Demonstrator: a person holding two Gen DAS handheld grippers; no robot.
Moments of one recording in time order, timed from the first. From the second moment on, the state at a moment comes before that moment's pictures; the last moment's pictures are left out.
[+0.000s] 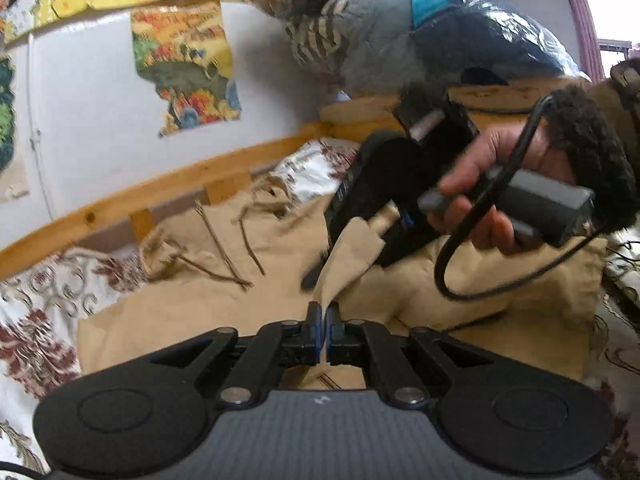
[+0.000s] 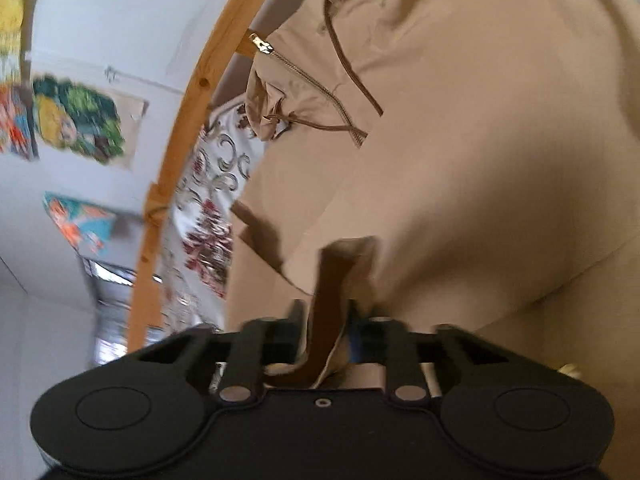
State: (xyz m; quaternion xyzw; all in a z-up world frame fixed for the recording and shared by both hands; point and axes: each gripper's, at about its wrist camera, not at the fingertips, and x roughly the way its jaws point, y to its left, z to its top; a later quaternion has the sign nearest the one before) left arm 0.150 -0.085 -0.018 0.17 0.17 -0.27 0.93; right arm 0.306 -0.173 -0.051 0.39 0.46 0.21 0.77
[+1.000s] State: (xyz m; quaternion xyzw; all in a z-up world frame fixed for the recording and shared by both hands) left arm 0.336 0.079 -0.072 0.06 0.38 0.09 0.92; right arm 0.327 -0.183 -0.082 -0.05 0.30 -0.02 0.95
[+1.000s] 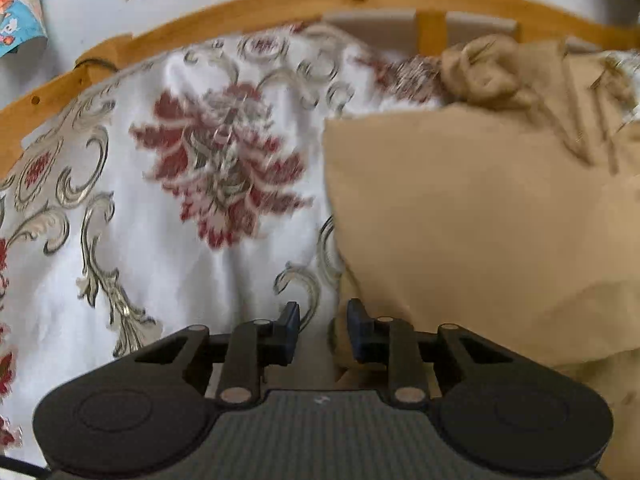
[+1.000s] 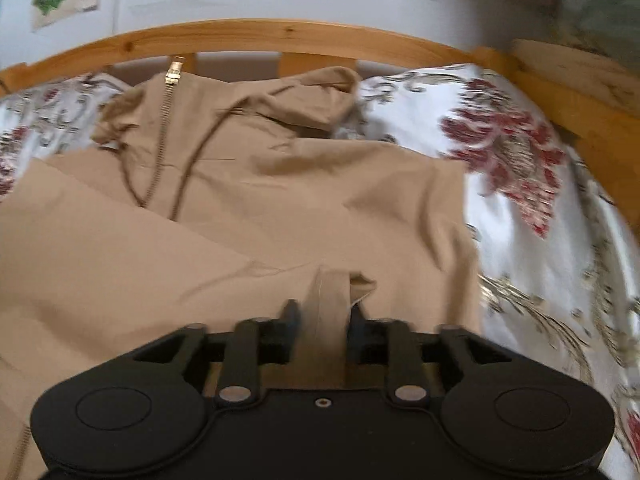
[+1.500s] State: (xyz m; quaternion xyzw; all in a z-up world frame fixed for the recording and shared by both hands) left arm 0.338 0.077 -0.072 0.08 0.37 0.12 0.92; right arm 0.308 -0.164 -0.098 -0.13 0.31 0.02 0.94
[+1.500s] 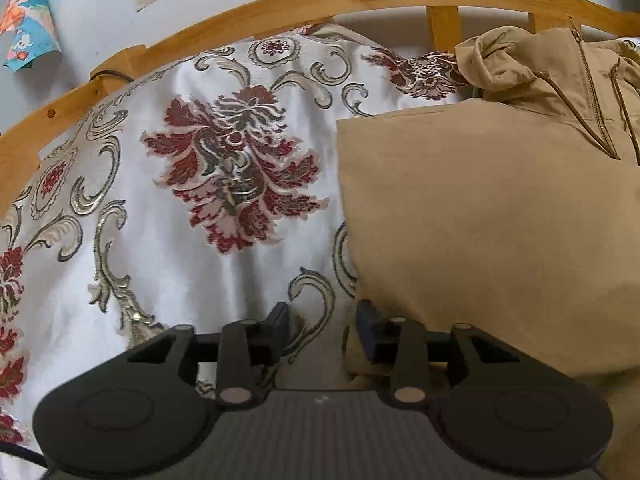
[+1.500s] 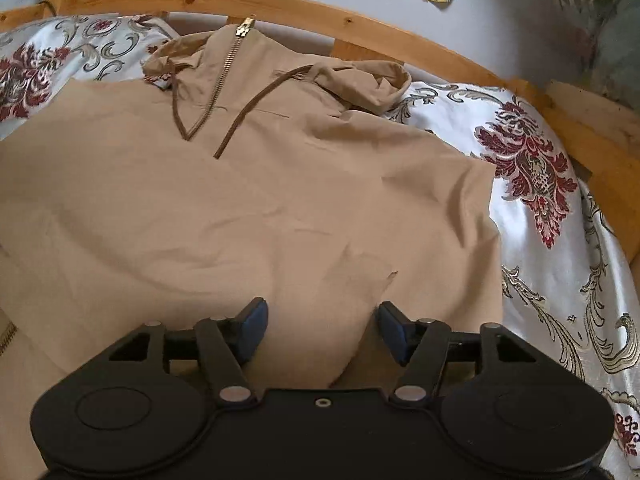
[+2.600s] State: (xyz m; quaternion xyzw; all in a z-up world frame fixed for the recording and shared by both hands) left arm 0.539 0.005 -0.005 0.07 0.24 -0.01 0.97; right arm 0.521 -0.167 -0.006 -0.23 0.18 0.01 0.96
